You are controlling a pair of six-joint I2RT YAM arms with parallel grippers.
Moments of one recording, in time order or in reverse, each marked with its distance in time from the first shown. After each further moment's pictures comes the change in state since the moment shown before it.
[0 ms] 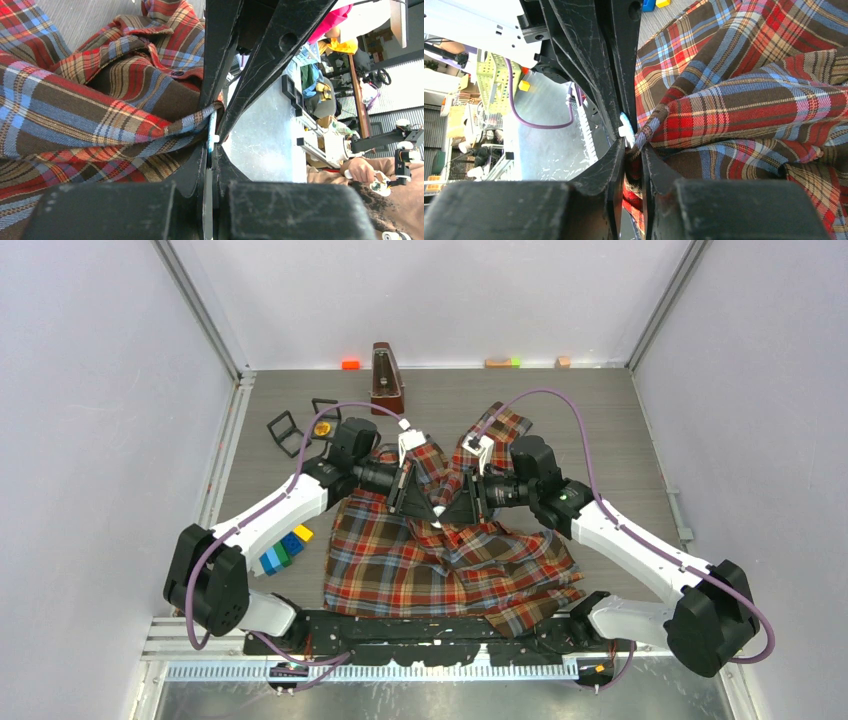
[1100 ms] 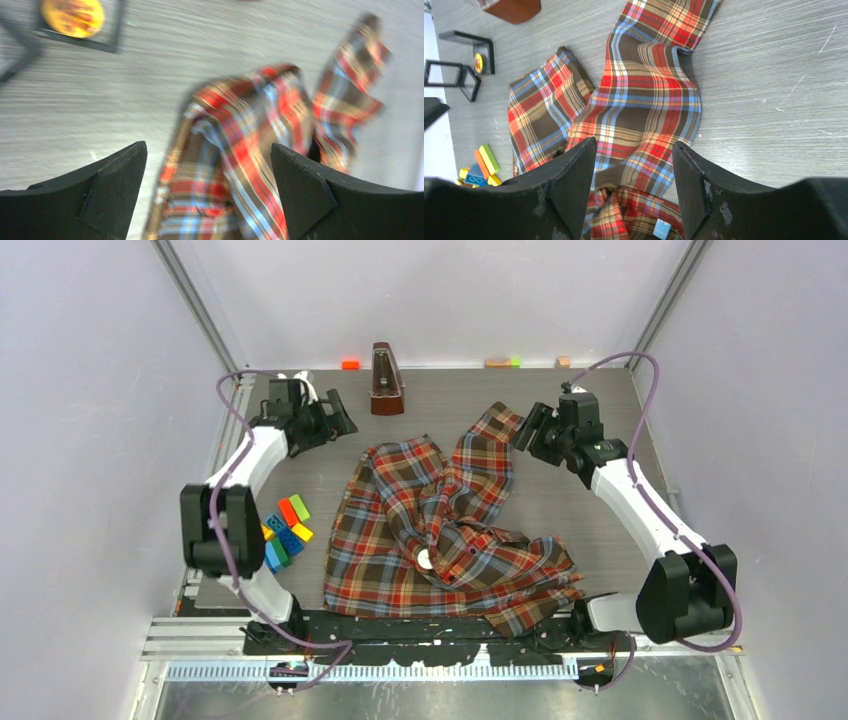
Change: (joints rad) left arm 0.483 0.213 0.239 -0.101 -0.797 -0.141; right arm -0.392 0.128 0.204 -0.253 0.660 0.179
